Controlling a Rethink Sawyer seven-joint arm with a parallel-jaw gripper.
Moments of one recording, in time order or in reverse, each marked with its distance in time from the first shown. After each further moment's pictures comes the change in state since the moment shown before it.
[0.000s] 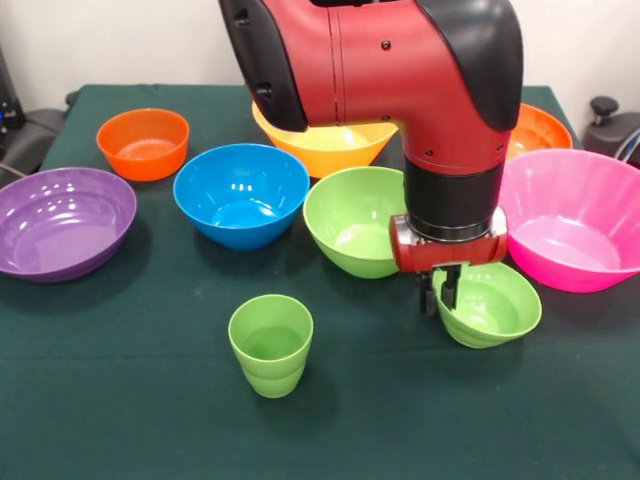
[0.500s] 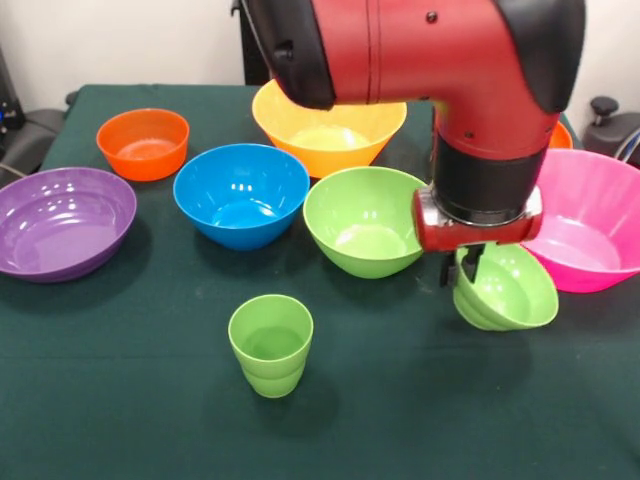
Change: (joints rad) arm 0.046 -0.006 0.000 -0.162 0.016 0.308 0.000
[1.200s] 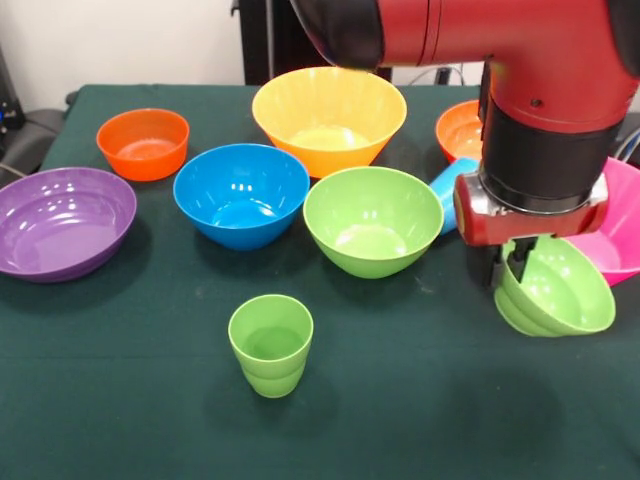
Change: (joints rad) arm 0.039 0.019 0.025 -0.209 0.007 0.168 0.000
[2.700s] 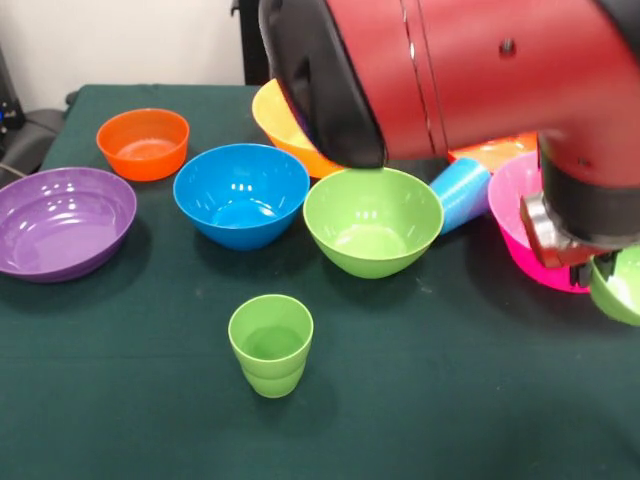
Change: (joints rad) arm -0.023 0.235 0.442 -0.514 -0.175 0.525 -0.047
